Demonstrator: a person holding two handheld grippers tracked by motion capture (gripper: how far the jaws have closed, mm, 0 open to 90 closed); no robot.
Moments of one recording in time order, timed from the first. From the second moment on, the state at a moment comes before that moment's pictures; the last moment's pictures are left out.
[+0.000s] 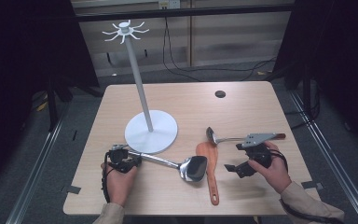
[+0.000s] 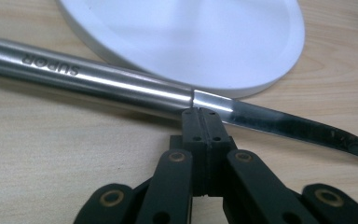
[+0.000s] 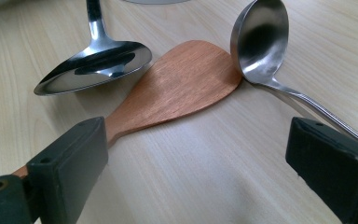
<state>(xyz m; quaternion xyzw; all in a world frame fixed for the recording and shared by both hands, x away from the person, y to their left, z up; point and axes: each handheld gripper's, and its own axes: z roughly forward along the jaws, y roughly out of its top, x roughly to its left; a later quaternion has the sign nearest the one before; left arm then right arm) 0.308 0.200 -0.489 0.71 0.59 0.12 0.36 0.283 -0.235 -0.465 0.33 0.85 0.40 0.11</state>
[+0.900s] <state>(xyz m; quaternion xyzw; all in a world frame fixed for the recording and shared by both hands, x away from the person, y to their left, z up) 0.312 0.096 -0.501 0.80 0.45 0.07 0.40 0.281 -0.238 -0.466 0.33 0.85 0.40 0.11</state>
